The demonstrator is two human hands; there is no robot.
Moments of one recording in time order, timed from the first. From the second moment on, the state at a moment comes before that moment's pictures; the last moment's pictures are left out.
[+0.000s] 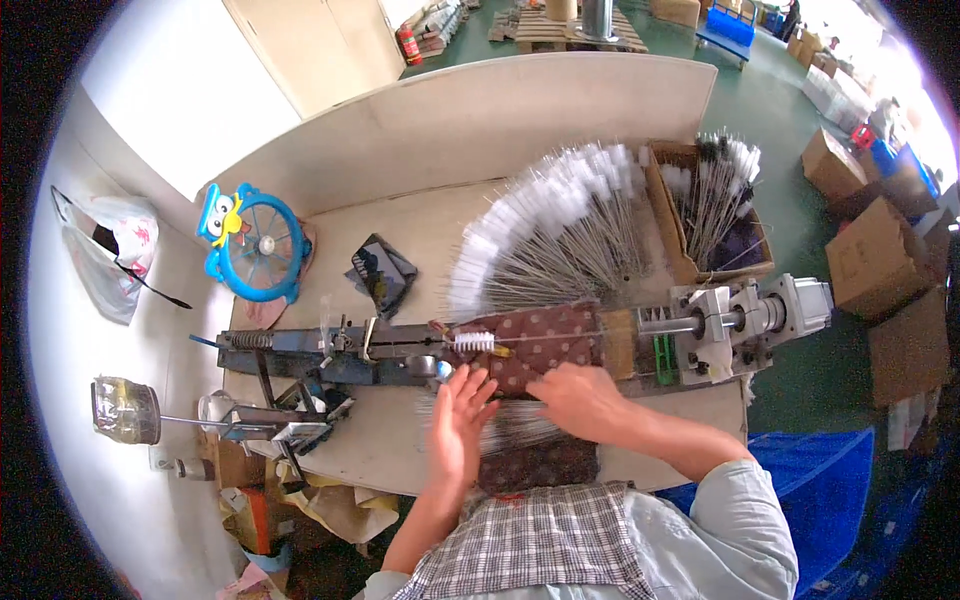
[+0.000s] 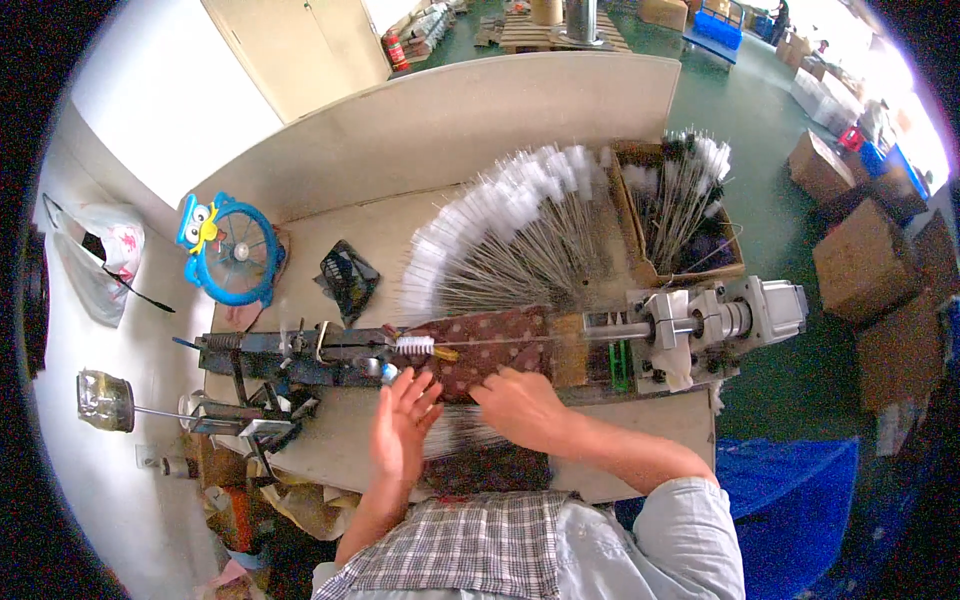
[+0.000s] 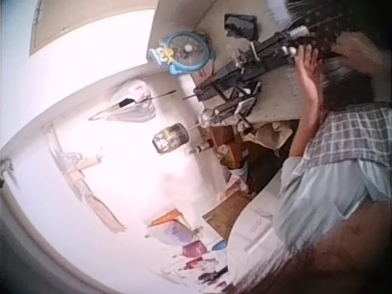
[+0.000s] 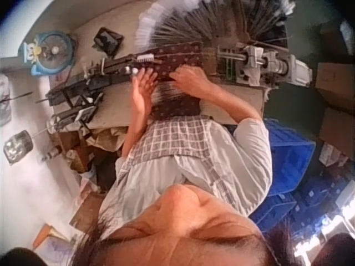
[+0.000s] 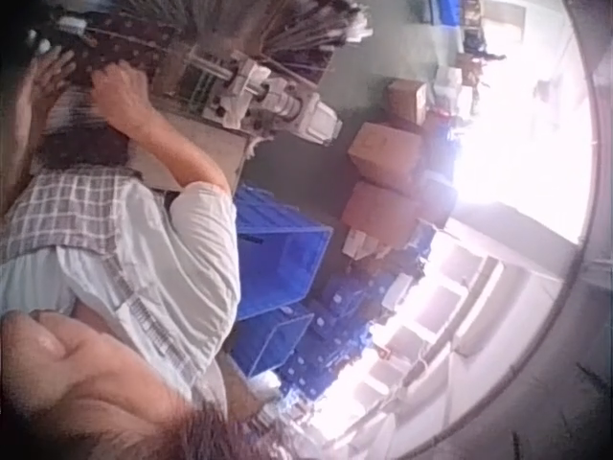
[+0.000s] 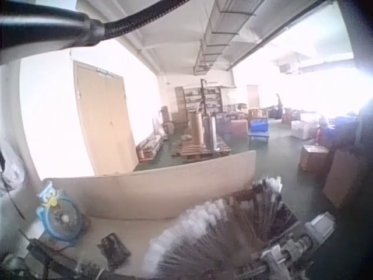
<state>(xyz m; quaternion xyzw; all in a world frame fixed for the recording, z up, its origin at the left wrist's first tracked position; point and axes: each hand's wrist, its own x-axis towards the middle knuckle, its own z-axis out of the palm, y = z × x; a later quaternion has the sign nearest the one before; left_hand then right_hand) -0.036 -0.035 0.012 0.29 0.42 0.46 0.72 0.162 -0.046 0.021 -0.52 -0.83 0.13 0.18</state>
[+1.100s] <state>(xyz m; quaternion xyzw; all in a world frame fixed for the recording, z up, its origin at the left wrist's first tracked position) -0.065 -0.037 -0.018 0.13 0.42 0.61 0.66 0.201 -0.055 0.013 -0.59 -0.77 0.20 0.11</state>
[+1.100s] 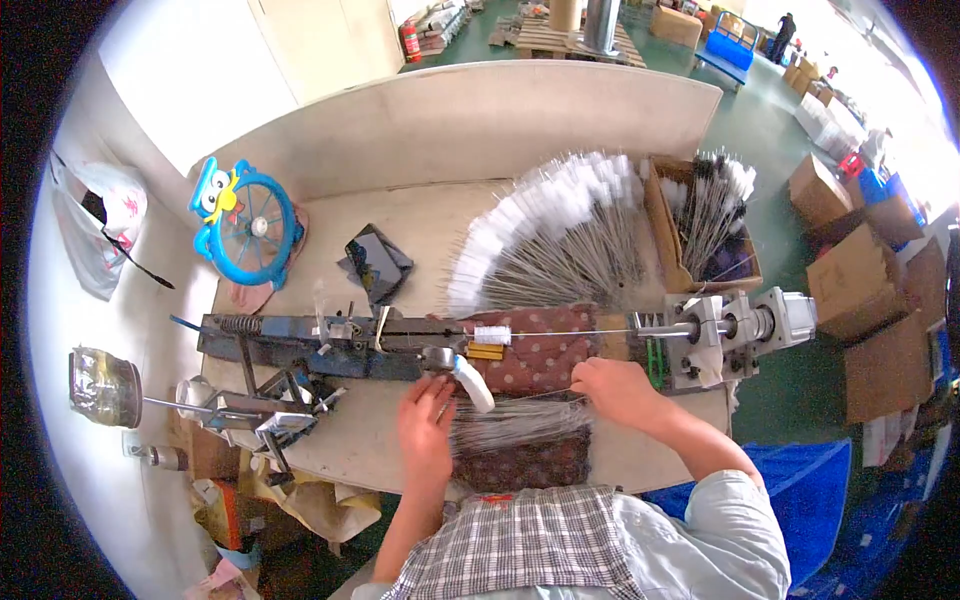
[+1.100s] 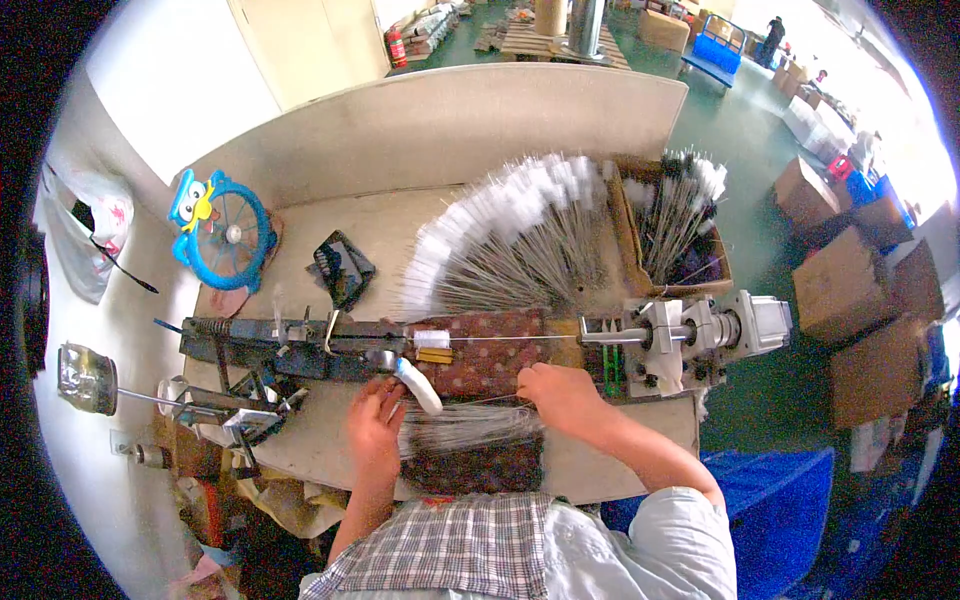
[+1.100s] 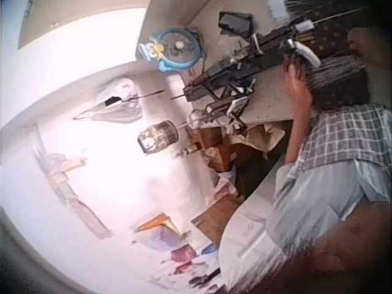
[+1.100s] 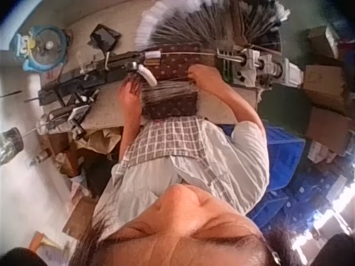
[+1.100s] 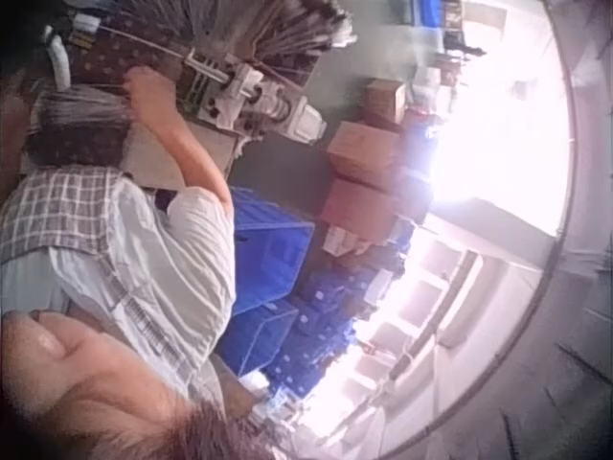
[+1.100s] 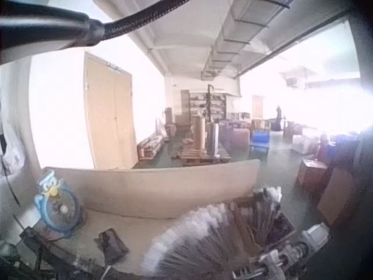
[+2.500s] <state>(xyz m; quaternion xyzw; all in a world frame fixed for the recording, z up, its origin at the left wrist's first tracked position) 0.046 0.079 0.016 0.89 0.37 0.21 -0.14 0.236 -0.001 0.099 -0.54 -0.79 0.16 0.25</state>
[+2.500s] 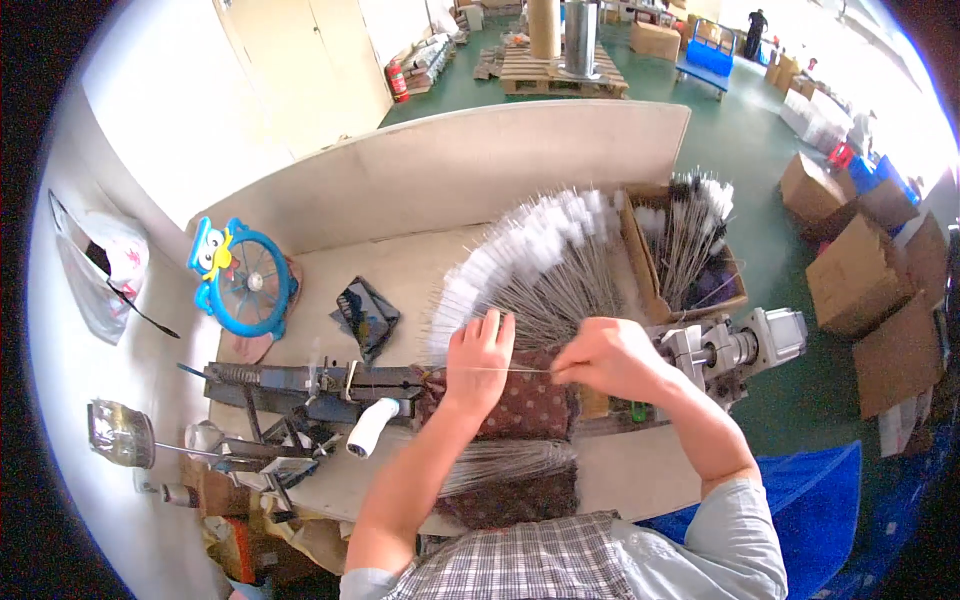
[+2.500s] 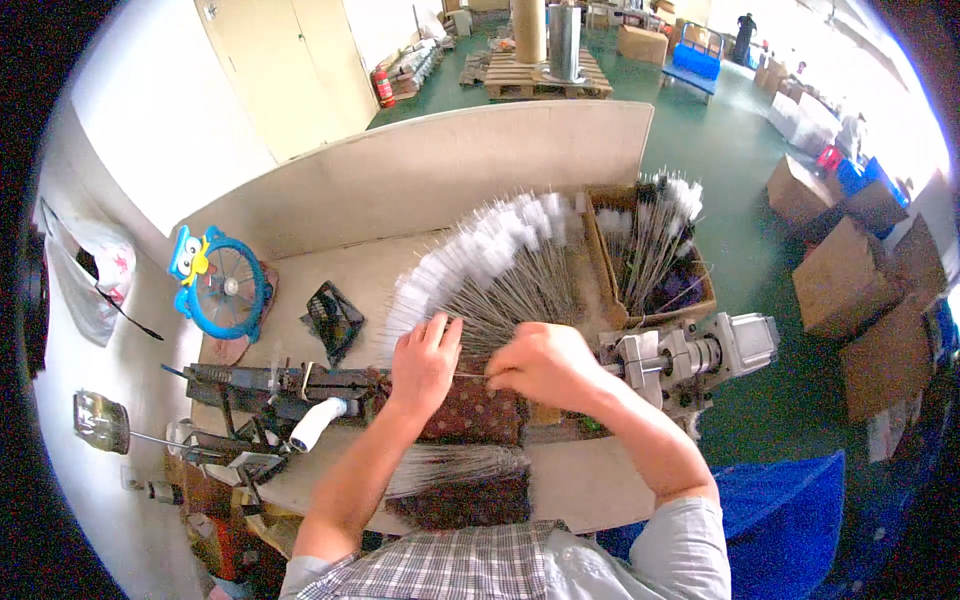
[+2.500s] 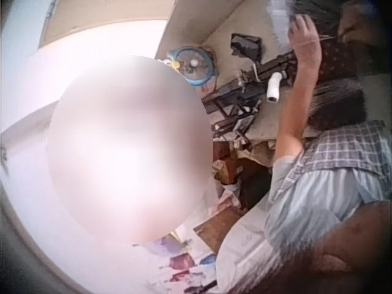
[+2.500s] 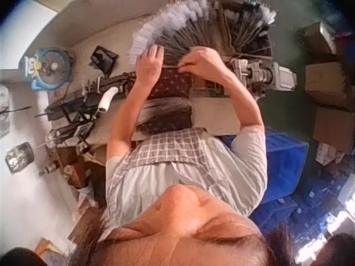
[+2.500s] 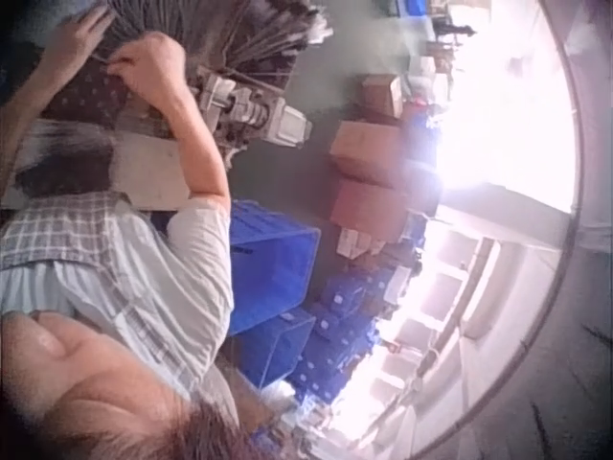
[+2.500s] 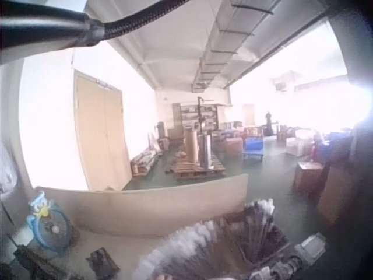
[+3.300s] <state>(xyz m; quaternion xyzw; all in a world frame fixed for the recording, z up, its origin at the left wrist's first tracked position) -0.071 0.007 -0.005 0.58 0.64 0.25 0.45 0.100 0.051 0.055 -0.47 -0.84 0.09 0.25</state>
